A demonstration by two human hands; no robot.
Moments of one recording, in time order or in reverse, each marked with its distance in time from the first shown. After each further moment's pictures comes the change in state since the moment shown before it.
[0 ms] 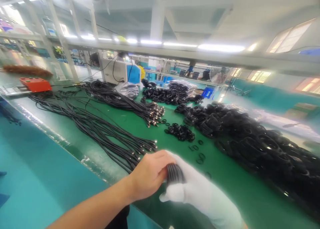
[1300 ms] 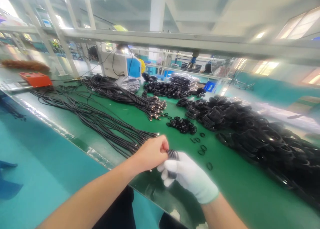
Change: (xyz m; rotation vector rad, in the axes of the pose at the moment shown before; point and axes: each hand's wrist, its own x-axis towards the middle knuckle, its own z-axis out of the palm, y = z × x) left_hand 0.013 -0.013 -0.007 -0.004 -0.081 -0.593; right_hand 0.016 0.035 0.009 0.514 -0.013 0.160
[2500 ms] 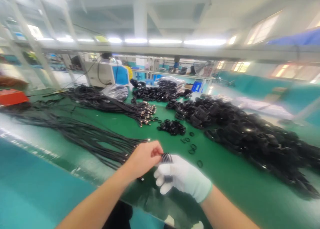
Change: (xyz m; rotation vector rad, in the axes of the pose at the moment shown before) left_hand 0.015 -0.003 0.003 -0.024 -0.066 0.127; right_hand -0.007 -0.004 -0.014 0.122 0.030 0.072
